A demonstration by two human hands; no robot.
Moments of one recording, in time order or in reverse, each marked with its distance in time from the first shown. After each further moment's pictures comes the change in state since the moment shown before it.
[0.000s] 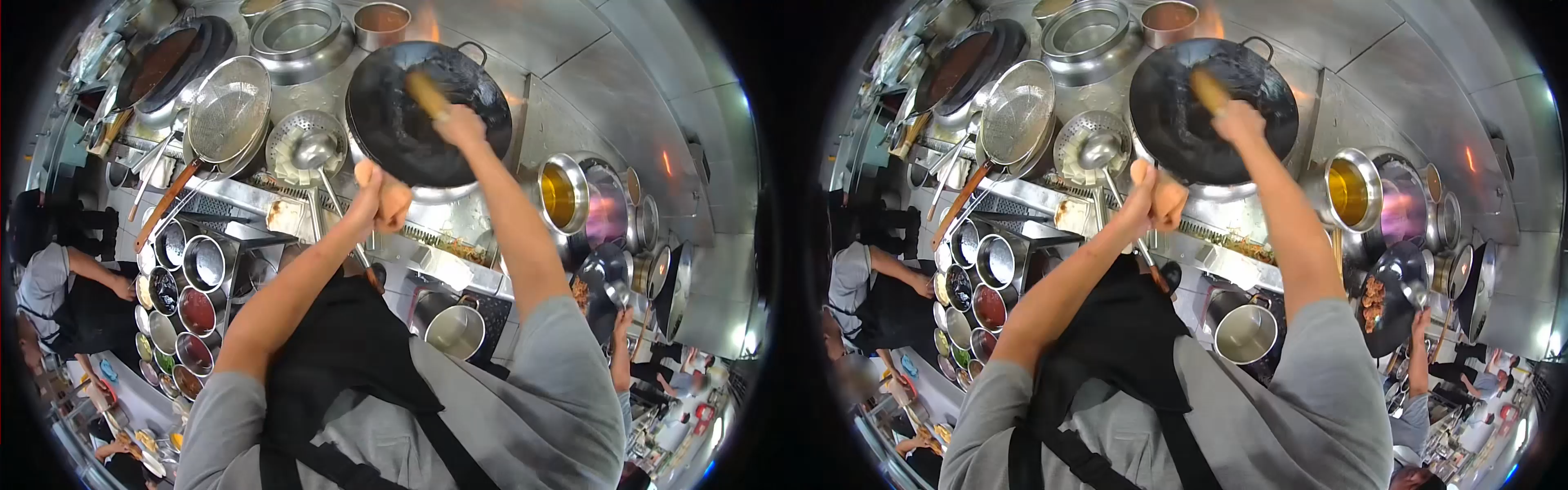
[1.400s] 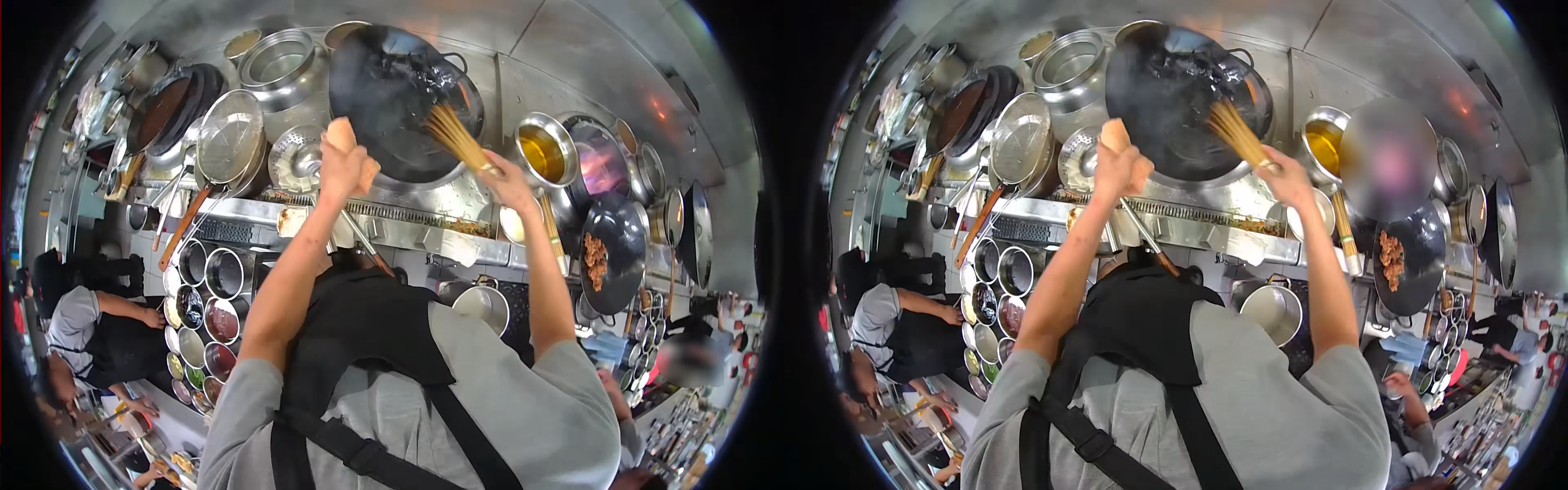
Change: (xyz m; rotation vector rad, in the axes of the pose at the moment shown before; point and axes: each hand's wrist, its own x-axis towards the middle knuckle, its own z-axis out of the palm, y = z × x) left_hand -0.046 0.065 0.022 0.758 0.229 0.660; right_hand -0.227 0.120 -0.038 0.699 0.076 0.028
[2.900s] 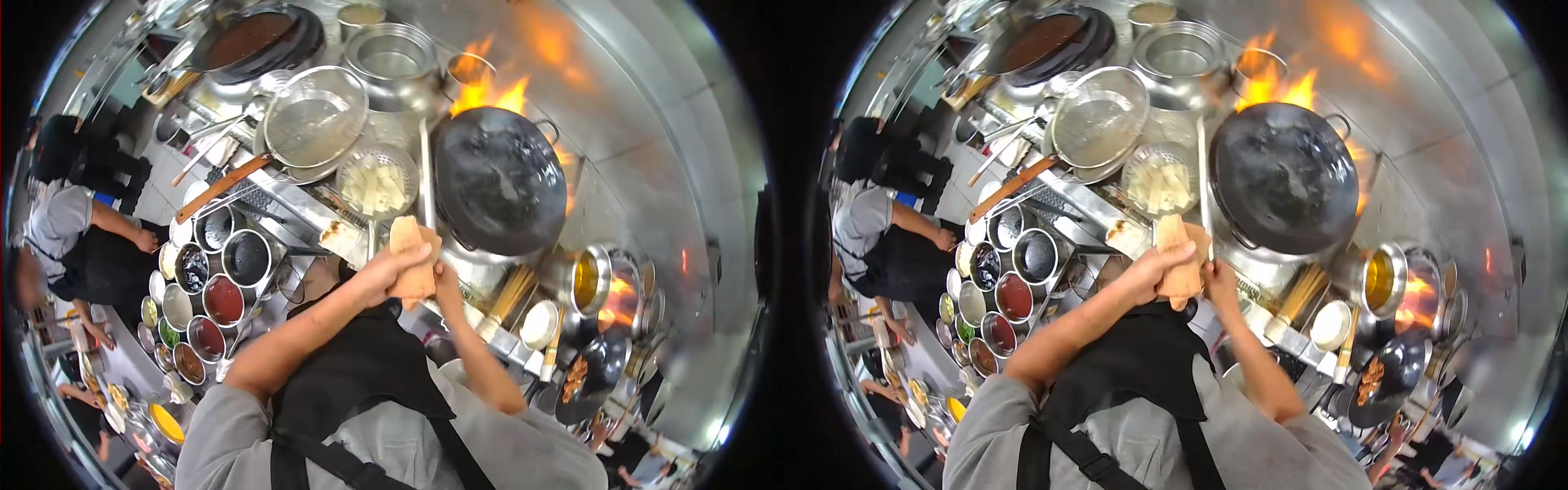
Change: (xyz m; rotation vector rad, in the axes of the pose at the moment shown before) left_hand -0.065 0.036 -0.107 -1.012 -0.400 -0.651; right_hand -0.004 -0.054 0.275 0.166 -0.154 -0.094
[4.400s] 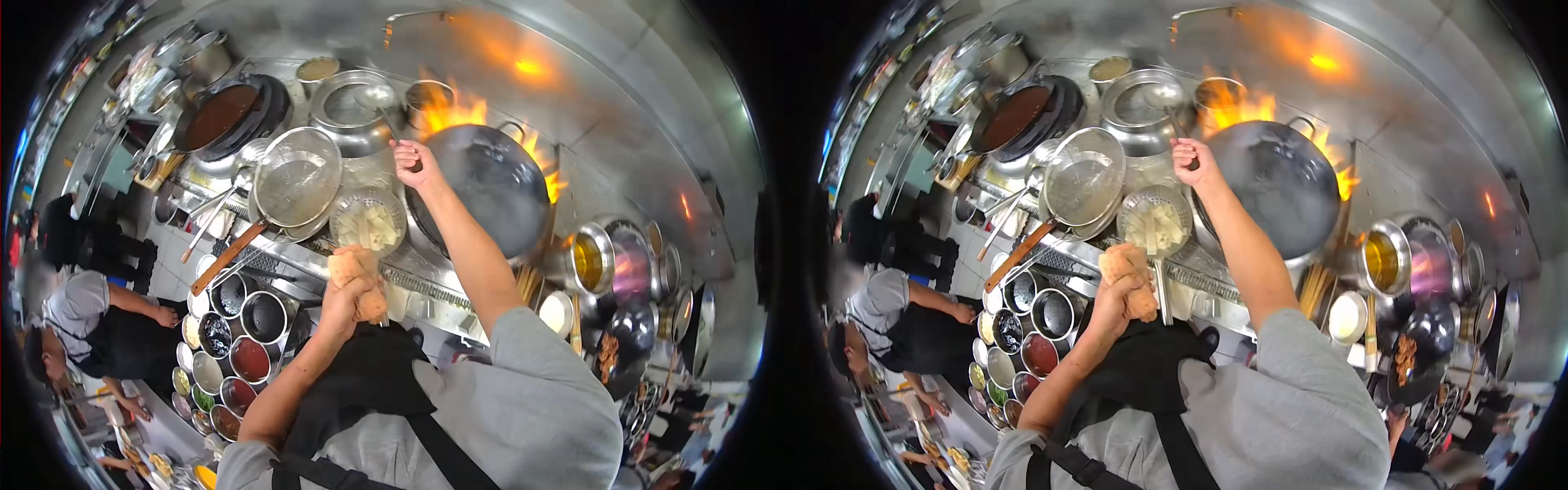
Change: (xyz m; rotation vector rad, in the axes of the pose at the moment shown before) left_hand -0.029 0.018 -0.033 0.151 0.191 0.477; right_hand 0.326 -0.120 -0.004 1.945 -0.698 0.552
